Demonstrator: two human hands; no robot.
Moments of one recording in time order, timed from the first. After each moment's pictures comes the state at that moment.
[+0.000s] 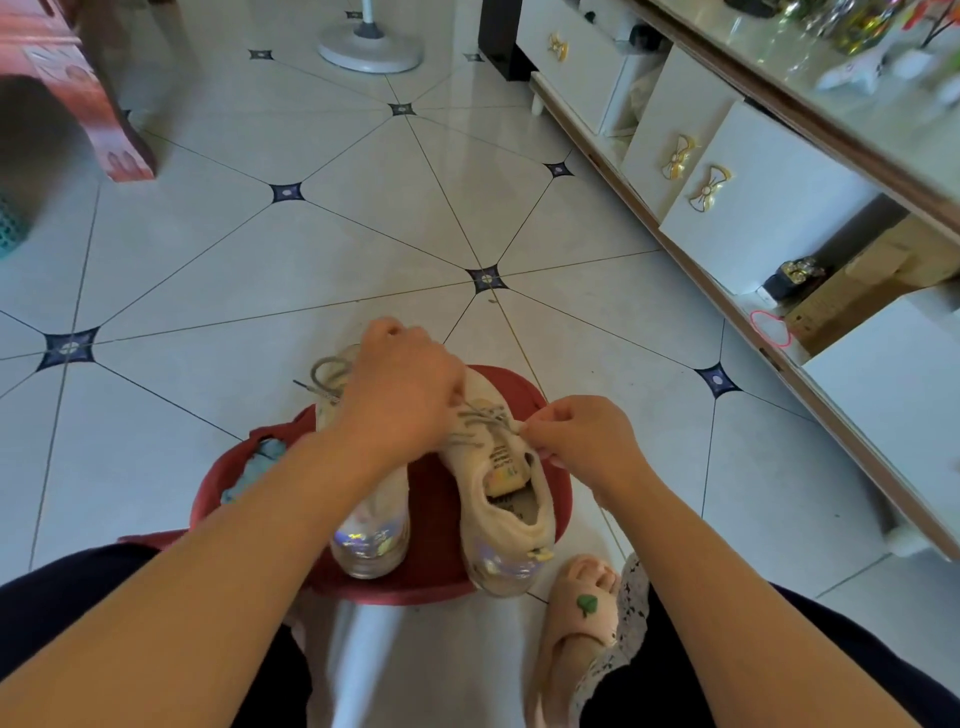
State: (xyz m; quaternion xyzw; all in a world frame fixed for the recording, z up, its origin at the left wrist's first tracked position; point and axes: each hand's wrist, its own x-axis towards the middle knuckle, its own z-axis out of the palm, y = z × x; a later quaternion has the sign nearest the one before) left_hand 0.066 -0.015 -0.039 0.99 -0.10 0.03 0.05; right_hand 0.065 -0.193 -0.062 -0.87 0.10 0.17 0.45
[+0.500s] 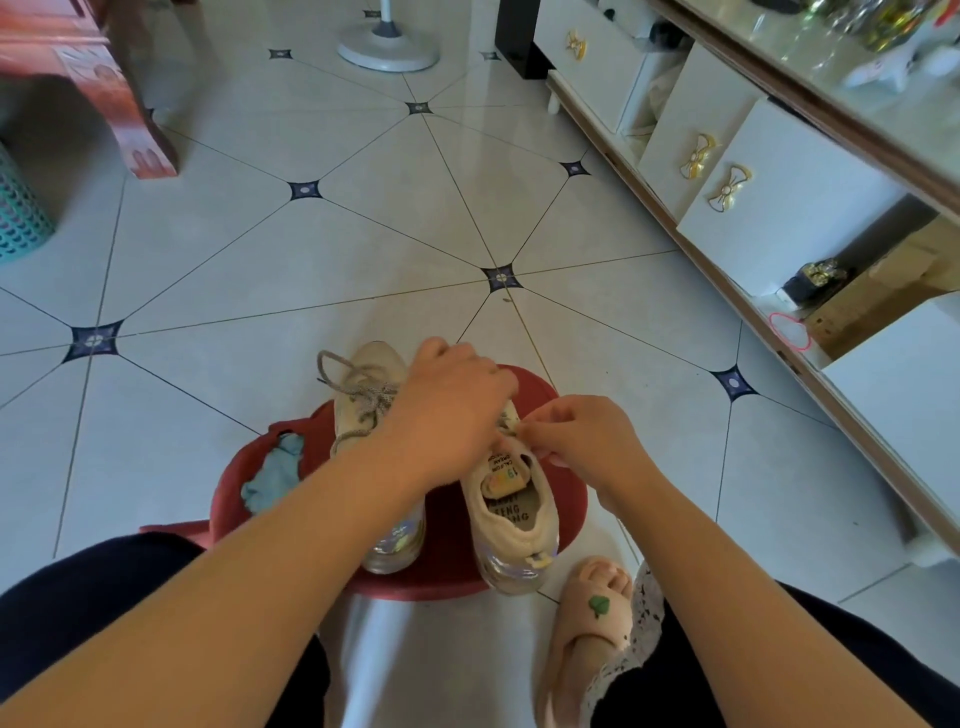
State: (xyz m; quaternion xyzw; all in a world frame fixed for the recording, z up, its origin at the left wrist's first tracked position) left_hand 0.056 -0.030 -0.048 0.98 -0.17 -0.02 0.05; right_hand 0.060 -0.180 -0.061 -0.85 0.07 0.18 0.48
